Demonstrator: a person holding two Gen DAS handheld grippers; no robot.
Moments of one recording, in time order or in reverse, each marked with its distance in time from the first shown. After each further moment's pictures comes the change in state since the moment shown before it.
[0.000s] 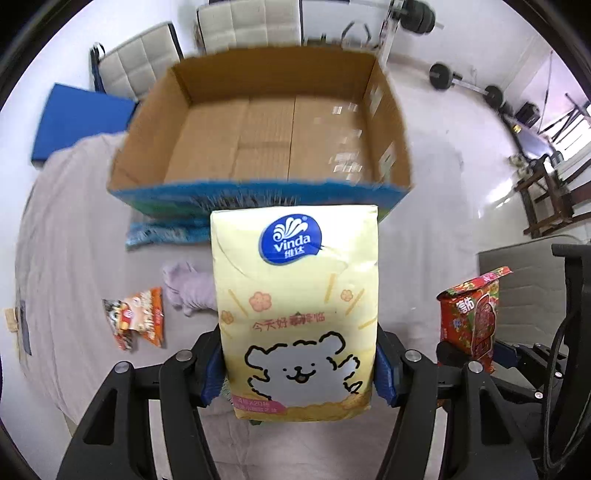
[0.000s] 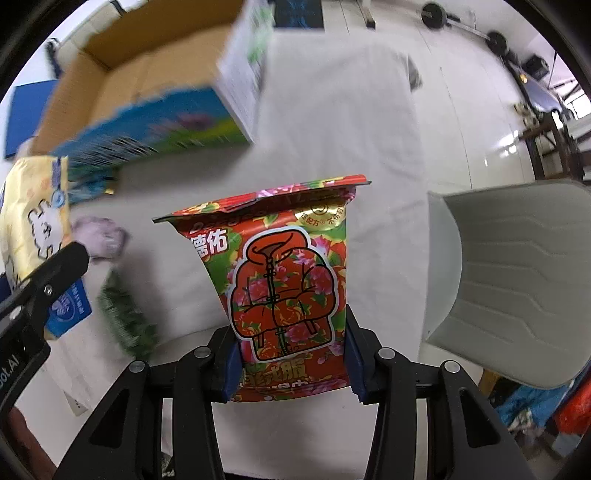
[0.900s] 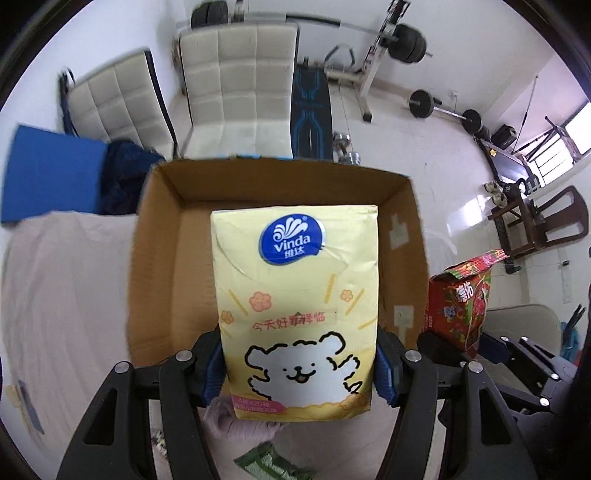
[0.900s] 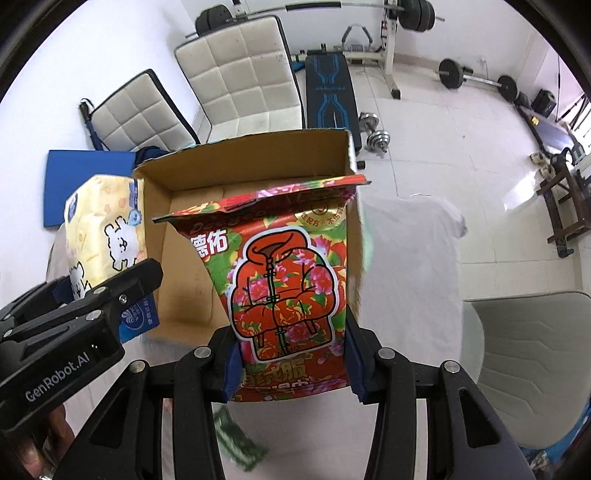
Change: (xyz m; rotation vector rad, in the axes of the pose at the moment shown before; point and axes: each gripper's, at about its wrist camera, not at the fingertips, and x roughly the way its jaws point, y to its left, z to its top) left arm 0.009 0.069 0.203 0.004 0.016 -0.166; right arm -0.063 0.099 0.184 0.023 -0.175 0.085
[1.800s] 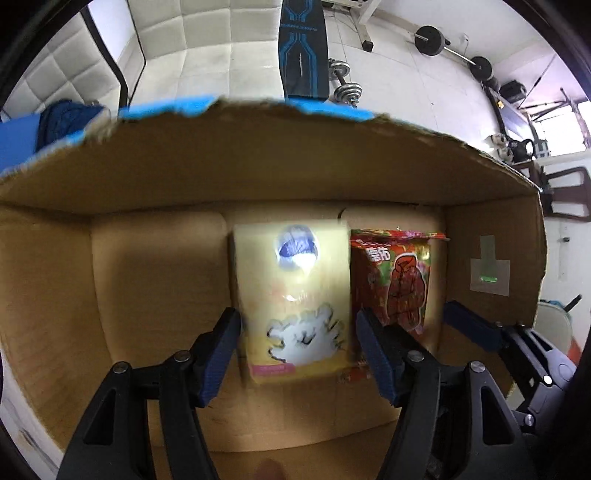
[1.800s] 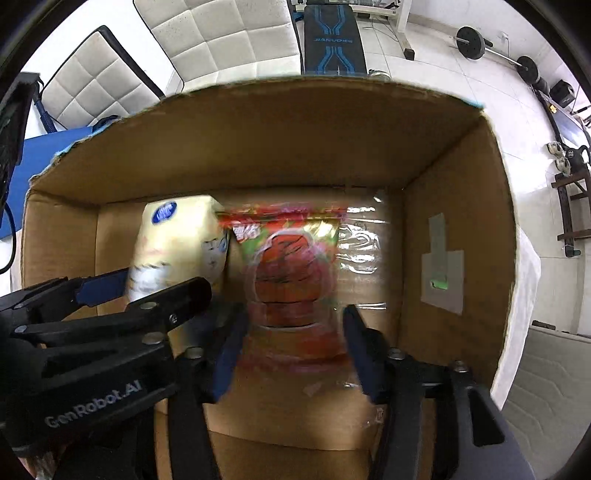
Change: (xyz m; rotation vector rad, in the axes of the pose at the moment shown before) left arm 0.135 0.012 0.087 0.052 0.283 -0.043; right arm 0.173 0.007 0.095 -0.011 0.166 -0.035
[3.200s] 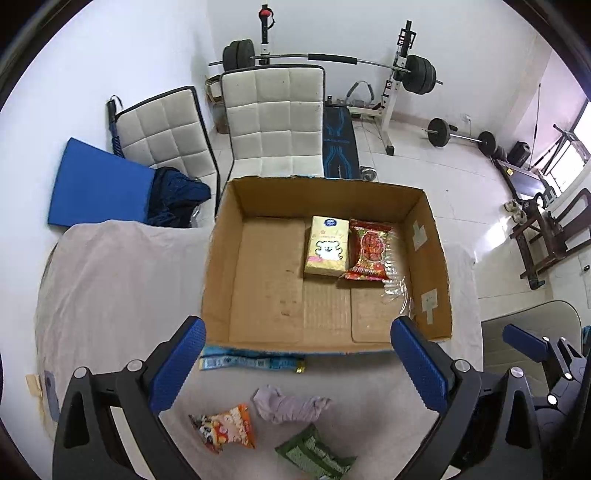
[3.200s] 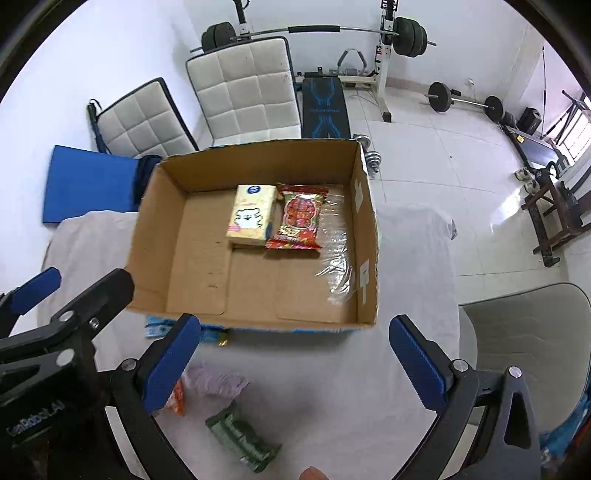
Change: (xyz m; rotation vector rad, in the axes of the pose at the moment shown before) left arm -0.173 -0.017 -0.225 -0.046 -0.485 0.201; right arm -0.193 0.025 -0.199 -0.015 -0.285 -0.015
